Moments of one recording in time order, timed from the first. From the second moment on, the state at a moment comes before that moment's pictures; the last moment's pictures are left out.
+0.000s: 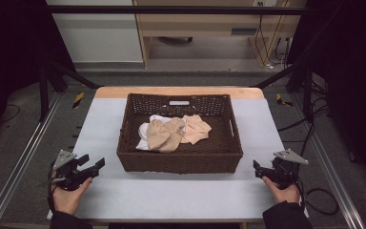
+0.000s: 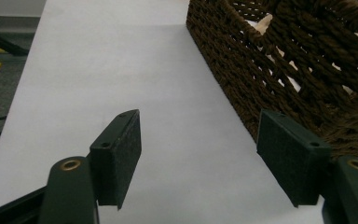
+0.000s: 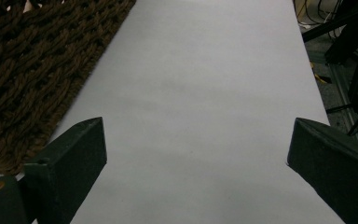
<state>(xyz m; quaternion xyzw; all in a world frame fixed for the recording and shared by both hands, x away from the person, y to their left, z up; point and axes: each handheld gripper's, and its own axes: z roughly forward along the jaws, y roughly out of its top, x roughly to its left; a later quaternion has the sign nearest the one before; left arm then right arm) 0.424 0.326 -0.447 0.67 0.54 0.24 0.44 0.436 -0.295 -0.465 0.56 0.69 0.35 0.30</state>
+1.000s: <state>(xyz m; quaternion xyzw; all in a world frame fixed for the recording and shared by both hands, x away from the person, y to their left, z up) 0.421 0.293 -0.377 0.67 0.49 0.26 0.49 0.432 -0.286 -0.460 0.55 0.69 0.36 0.31</state>
